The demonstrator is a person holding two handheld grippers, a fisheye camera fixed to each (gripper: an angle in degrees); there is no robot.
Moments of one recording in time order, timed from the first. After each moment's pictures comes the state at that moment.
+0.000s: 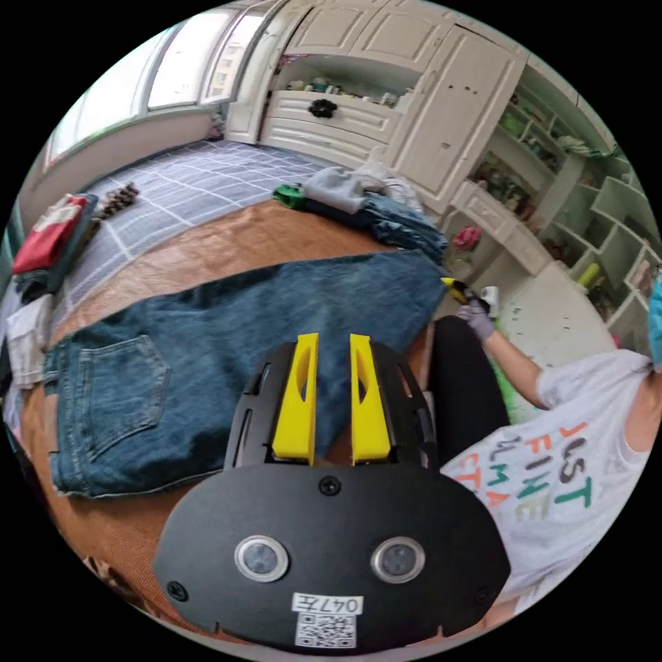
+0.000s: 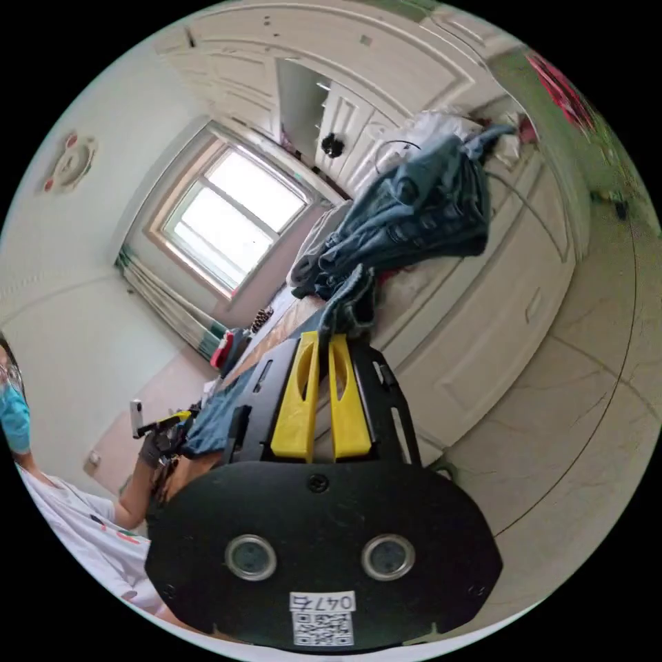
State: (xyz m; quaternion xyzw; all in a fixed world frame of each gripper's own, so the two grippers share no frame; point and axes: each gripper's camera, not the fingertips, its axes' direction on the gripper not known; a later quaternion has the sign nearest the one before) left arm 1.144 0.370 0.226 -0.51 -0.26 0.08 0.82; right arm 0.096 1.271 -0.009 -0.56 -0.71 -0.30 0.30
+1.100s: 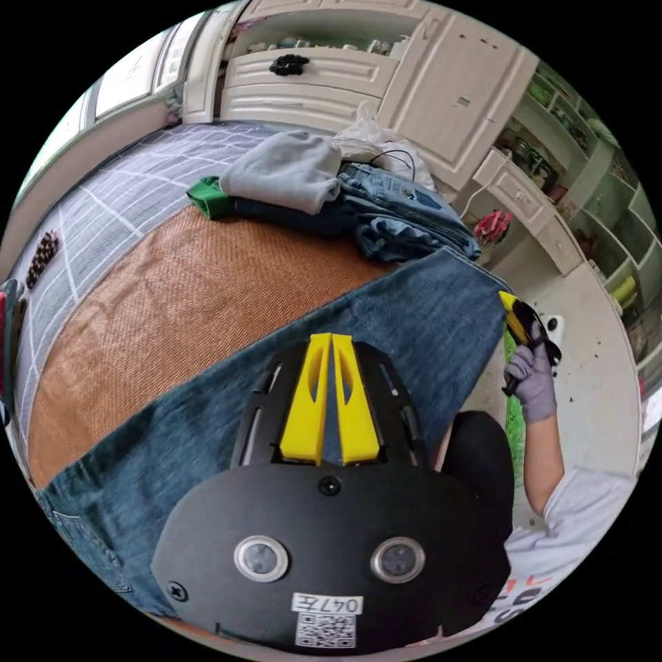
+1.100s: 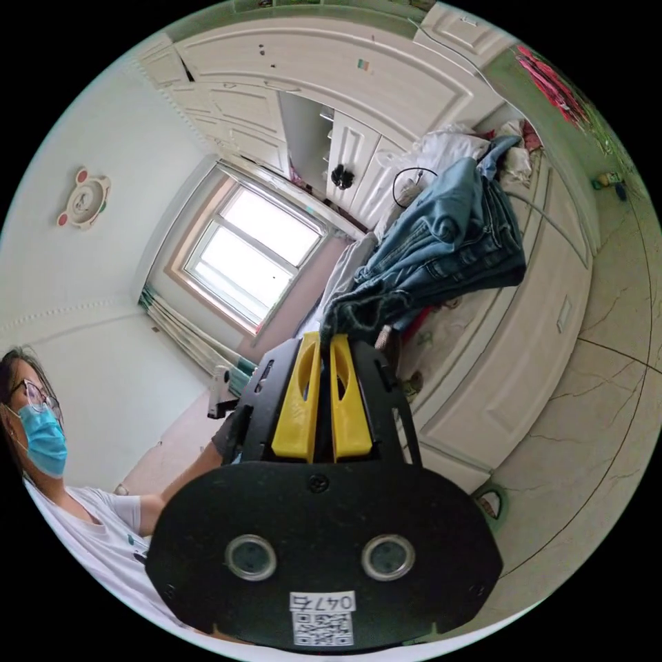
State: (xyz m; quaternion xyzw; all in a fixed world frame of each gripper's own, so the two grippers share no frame) left arm 1.103 0.445 0.612 -0.58 -0.19 0.04 0.79; right arm 0.165 1.354 -0.130 -0.58 -0.73 -0.21 0.30
